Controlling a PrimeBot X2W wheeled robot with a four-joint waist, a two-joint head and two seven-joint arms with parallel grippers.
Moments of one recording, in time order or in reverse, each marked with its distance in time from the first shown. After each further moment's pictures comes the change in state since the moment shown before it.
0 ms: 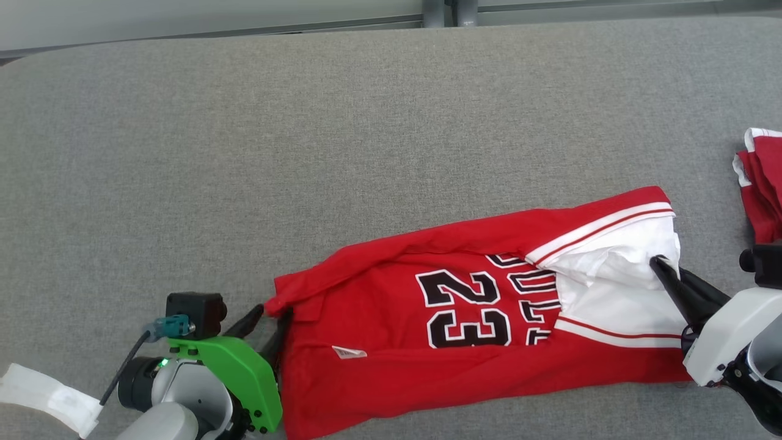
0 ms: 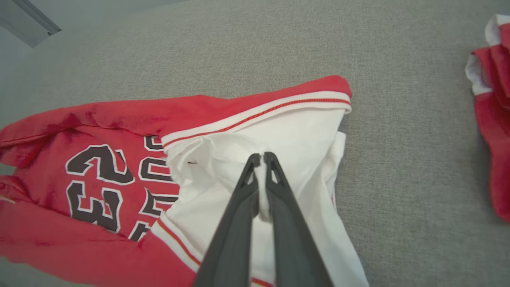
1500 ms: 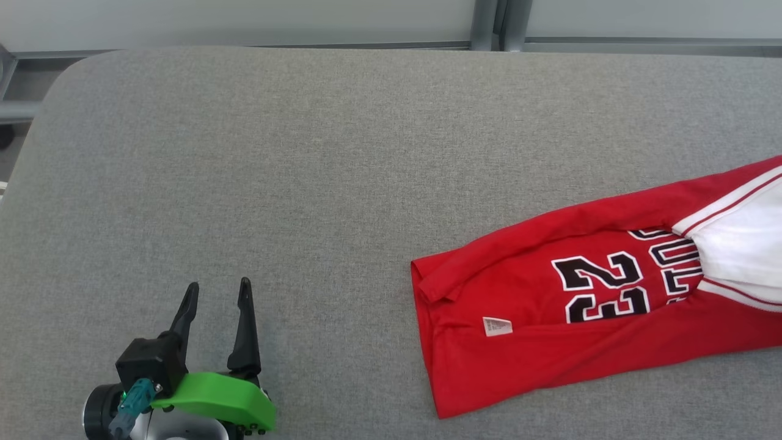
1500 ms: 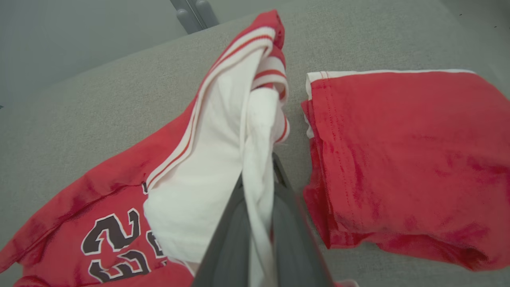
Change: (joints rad) left arm 0.145 -0.045 0.098 -0.097 0.197 0.254 -0.395; right arm -0.136 -0.086 -0.352 0.265 0.155 0.000 0.326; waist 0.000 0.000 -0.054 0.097
